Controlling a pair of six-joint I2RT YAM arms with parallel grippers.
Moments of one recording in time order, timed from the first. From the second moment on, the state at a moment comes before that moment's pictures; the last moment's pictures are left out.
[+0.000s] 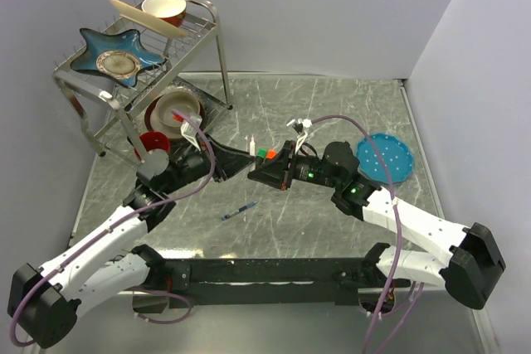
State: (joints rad) left arm -0.61 0.87 0.61 0.46 0.48 -0.78; right arm 0.77 1.09 0.71 0.41 -0.53 0.66
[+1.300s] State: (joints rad) left arm -0.62 0.62 0.66 0.13 0.34 -0.60; right arm 0.67 1.19 0.83 -0.22 0.09 0.72
